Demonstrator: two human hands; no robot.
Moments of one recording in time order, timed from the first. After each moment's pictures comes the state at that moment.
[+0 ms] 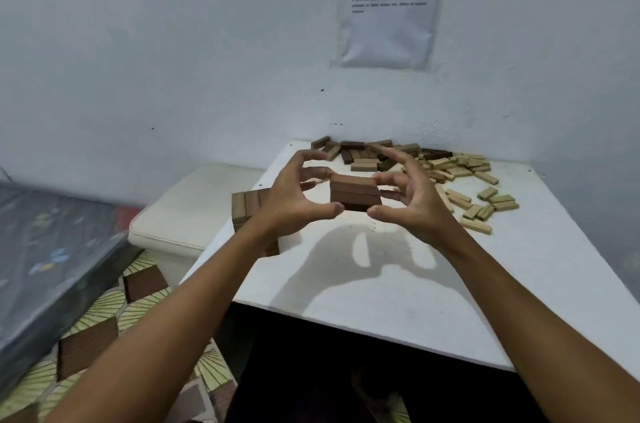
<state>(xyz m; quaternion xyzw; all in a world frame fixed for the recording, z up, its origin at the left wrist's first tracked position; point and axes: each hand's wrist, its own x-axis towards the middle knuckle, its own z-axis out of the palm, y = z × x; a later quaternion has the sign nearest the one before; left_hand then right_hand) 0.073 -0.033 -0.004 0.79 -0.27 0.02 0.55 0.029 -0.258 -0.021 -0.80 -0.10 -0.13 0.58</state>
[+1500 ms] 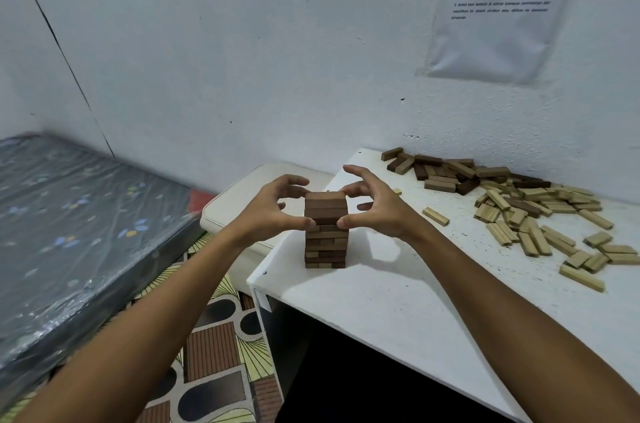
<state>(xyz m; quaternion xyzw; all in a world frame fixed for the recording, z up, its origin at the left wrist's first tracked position) 0.106 0.104 -0.018 0.86 -0.13 0.00 0.49 0.131 -0.130 -0.029 -0.83 -0.20 0.04 0.52</state>
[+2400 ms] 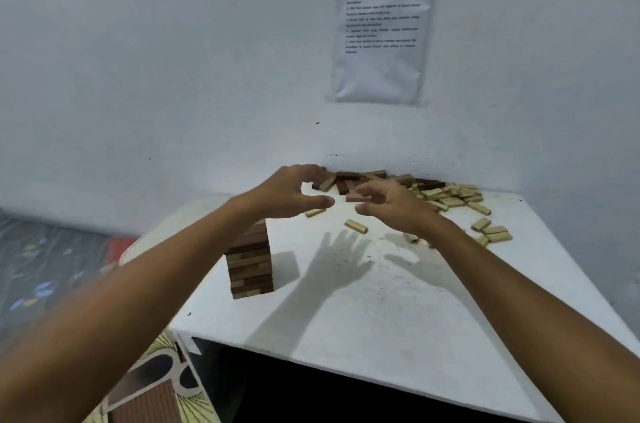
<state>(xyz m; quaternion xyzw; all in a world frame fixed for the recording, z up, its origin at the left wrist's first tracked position) 0.134 -0.033 0.053 0.90 -0.33 0.02 0.28 0.089 -0.261 0.016 -0.90 -0.07 -0.06 0.42</state>
